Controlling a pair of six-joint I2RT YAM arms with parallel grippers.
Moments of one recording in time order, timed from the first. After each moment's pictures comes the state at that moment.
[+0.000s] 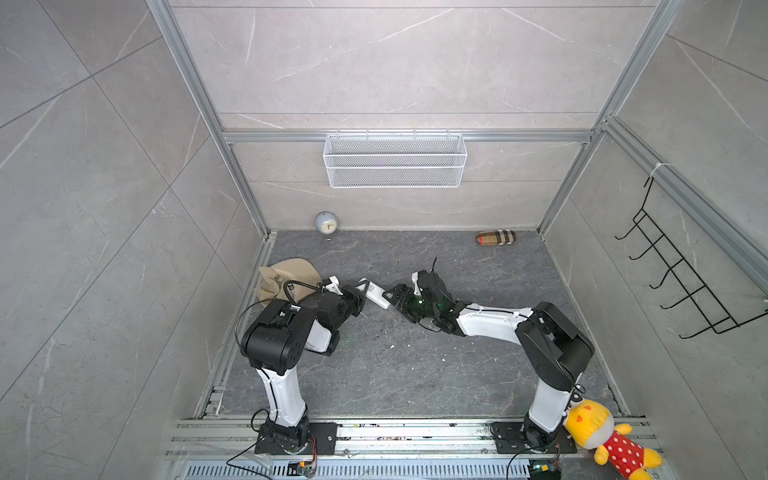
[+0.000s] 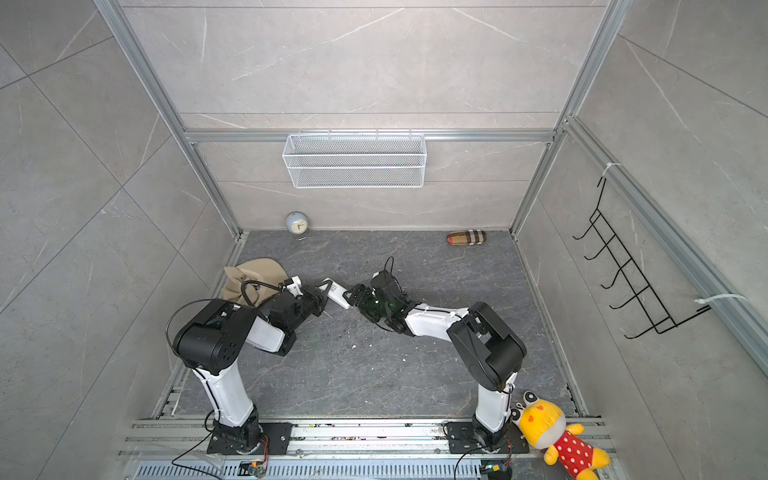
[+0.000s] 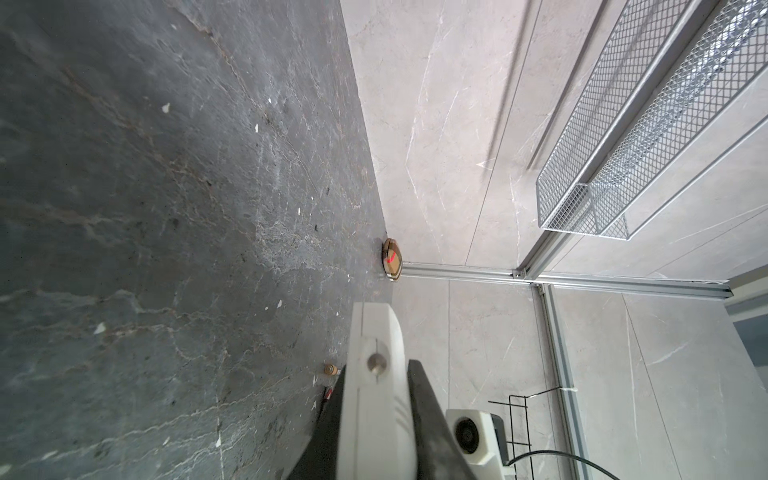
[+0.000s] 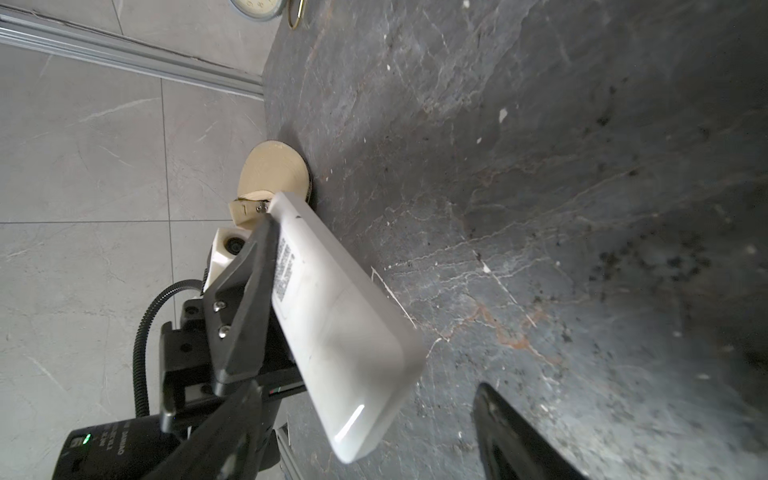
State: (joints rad) left arm -0.32 1.87 0.51 1.22 0.27 -1.46; right arm 0.71 1.86 1.02 0.31 -0.25 1.20
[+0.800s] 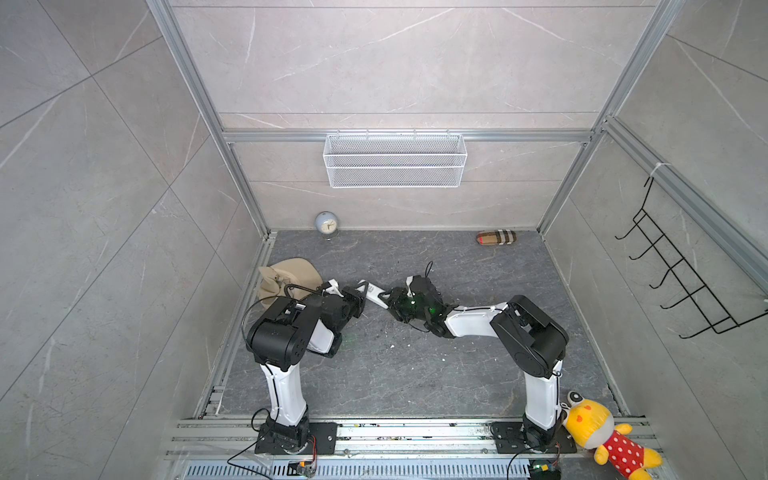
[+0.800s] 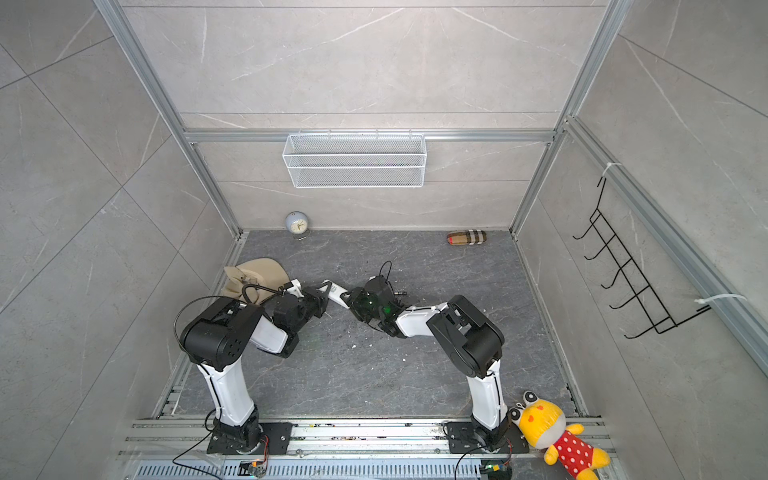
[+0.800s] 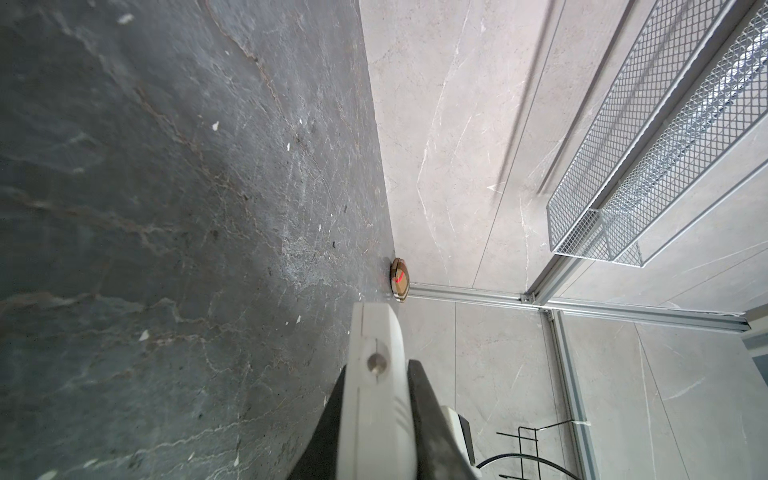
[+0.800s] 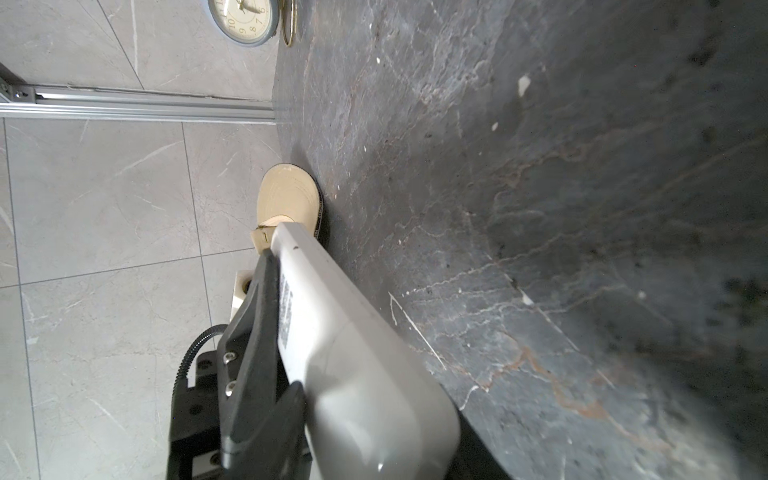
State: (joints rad) left arm -0.34 1.91 0.52 1.24 0.19 -1.48; right arm 0.74 1.99 1.05 0.50 -0.23 1.38
